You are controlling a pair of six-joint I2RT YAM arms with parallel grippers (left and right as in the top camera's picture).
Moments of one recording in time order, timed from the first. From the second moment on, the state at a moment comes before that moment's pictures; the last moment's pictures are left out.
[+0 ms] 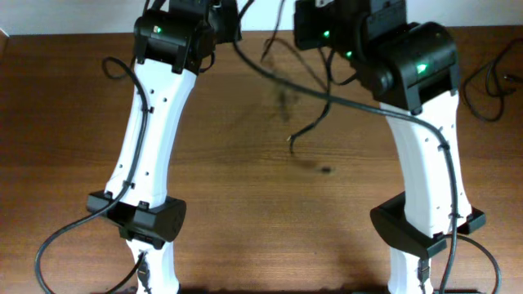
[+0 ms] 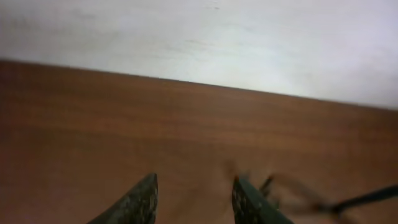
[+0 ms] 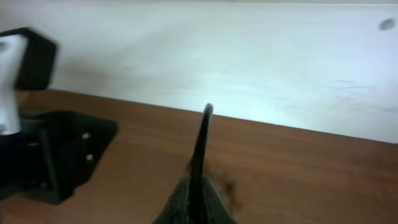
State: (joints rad) left arm -0.32 2.07 2.51 -1.17 -0.16 -0.40; right arm 0.48 2.10 2.92 -1.34 0.12 0.21
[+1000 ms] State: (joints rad) left arm -0.38 2.48 2.51 0.01 1.20 -1.61; right arm 0.30 2.10 2.92 -1.32 0.21 0.24
